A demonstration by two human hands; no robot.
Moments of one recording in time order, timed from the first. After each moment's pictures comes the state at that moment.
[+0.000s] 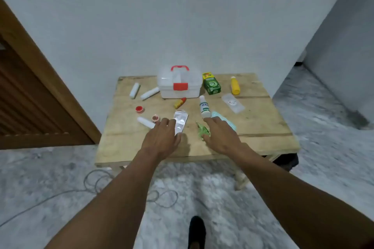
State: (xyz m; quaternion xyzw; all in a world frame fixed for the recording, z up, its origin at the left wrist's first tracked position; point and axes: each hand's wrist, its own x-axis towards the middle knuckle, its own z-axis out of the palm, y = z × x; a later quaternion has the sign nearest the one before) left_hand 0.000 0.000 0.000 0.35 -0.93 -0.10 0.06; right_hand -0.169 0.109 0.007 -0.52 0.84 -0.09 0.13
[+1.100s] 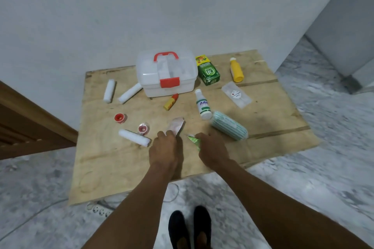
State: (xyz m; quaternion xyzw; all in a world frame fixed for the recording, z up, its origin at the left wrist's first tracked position) left_hand -0.073 -0.055 -0.078 0.43 -0.89 -0.14 0.00; right_hand -0.185 0.041 -0.085 -0.39 0.89 -0.13 0.19
